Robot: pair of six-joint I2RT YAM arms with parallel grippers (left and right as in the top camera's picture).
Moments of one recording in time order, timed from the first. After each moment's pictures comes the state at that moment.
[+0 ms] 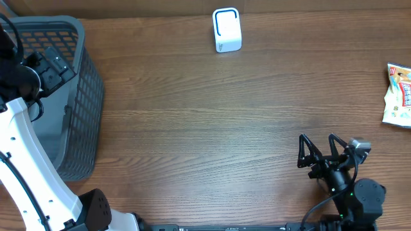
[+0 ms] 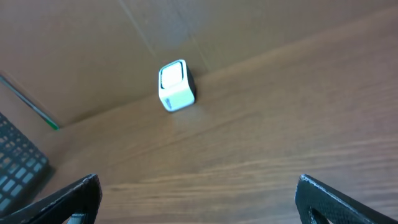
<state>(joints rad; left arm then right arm) 0.38 1.67 2.32 -1.69 -0.05 -0.34 -0.03 0.04 0.15 -0.26 -0.28 0.41</state>
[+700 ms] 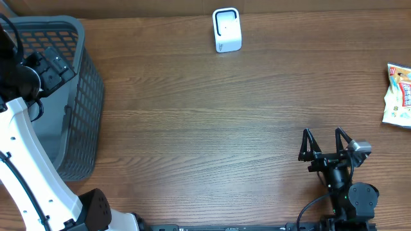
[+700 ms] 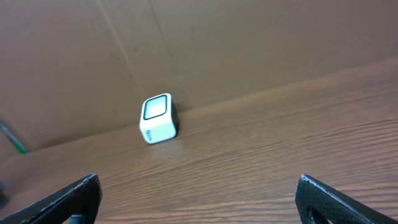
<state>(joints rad) 0.38 1.67 2.32 -1.69 -0.05 -0.34 -0.01 0.01 0.02 -0.02 -0.15 0.34</state>
